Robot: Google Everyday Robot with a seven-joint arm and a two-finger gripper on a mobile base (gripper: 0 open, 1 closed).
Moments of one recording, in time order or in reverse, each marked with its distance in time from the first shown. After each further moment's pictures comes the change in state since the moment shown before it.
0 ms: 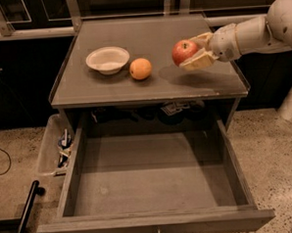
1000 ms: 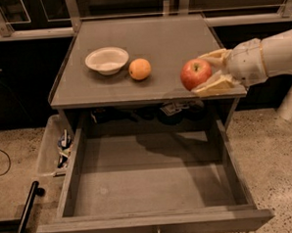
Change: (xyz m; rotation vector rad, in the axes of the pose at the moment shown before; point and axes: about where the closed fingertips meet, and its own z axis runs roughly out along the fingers) arm -0.017 0.116 -0.061 -0.021 0.060 -0.105
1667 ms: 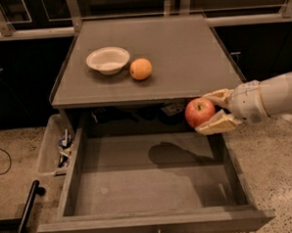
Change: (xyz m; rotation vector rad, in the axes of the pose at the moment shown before) arm 0.061 0.080 0.010 -0.038 0.113 0.131
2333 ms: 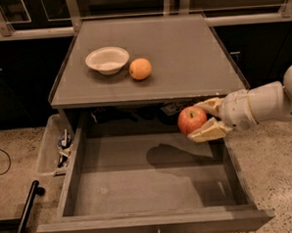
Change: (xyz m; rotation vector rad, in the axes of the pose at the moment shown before) arm 0.010 0.013 0.025 -0.049 -0.016 0.048
